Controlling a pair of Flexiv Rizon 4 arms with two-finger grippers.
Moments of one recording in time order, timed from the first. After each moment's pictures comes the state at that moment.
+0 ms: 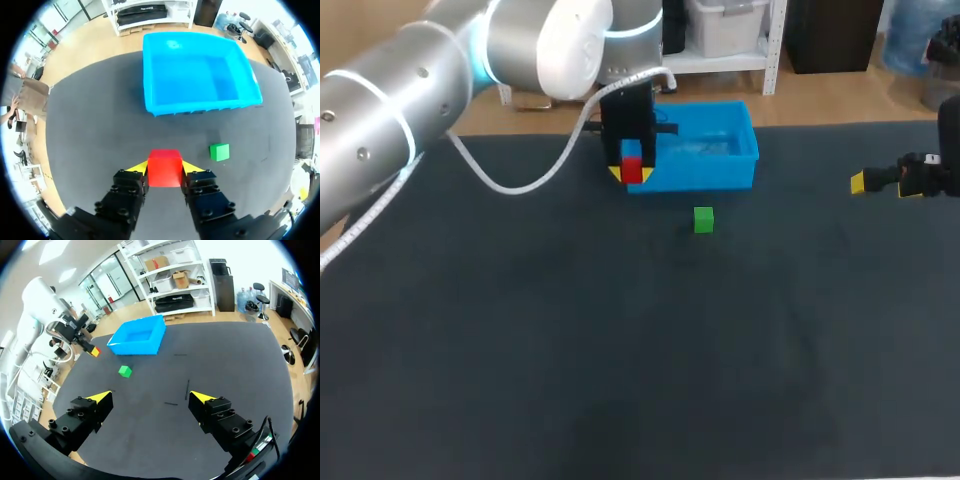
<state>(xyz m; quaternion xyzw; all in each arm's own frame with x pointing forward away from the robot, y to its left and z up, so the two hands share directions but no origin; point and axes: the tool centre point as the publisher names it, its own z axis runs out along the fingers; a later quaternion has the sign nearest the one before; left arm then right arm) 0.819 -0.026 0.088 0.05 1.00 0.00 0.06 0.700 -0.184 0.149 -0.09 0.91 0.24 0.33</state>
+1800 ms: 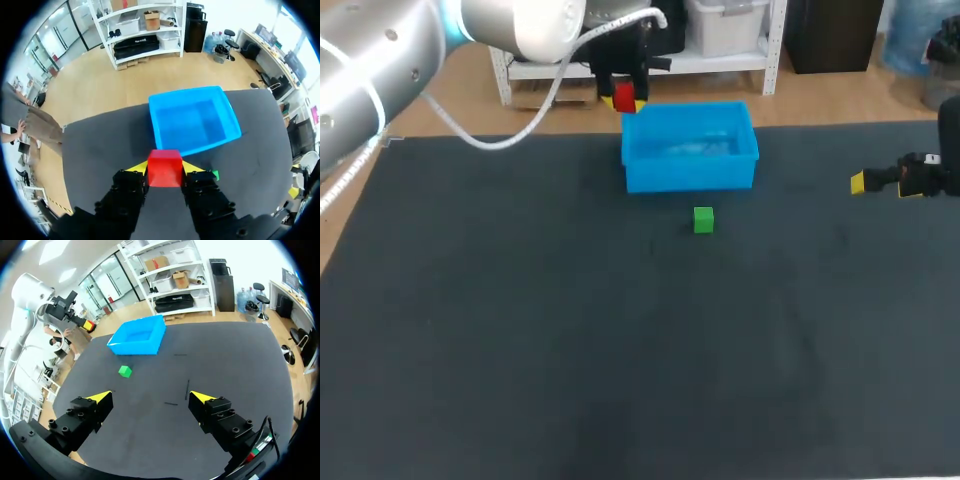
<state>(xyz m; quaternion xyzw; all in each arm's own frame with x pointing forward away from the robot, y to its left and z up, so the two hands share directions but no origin) 0.879 -0.020 0.173 0.10 0.98 0.00 0.19 0.700 -0.184 0.149 -0.09 0.91 0.24 0.33</state>
